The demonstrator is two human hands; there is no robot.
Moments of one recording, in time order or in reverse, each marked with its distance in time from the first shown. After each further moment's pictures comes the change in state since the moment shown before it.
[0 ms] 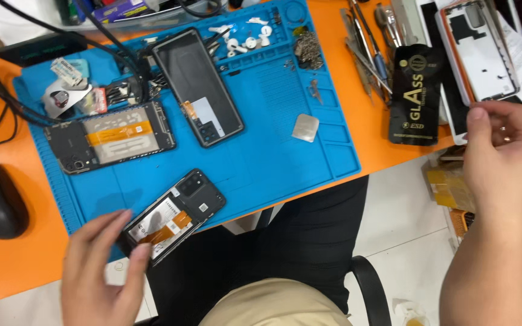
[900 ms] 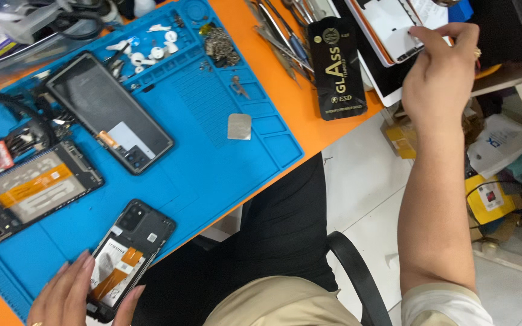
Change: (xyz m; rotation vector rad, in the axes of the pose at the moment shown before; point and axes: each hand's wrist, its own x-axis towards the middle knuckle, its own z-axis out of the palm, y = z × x) left_hand -0.013 -0.069 0.055 0.362 -0.077 0.354; right_hand 0.053 0.046 -0.014 -0.462 0.101 -0.477
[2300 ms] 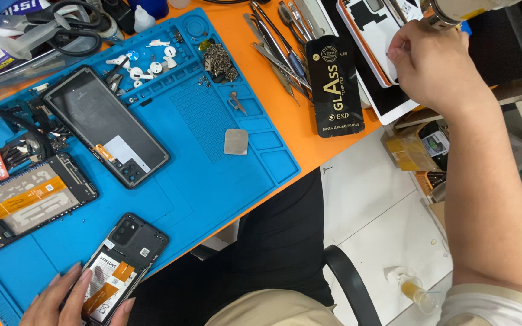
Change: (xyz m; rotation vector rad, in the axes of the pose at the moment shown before) left_hand -0.023 -0.043 0.050 0.188 -0.070 -0.037; right_hand 0.065 0.046 0.014 -0.078 -0.509 -0.028
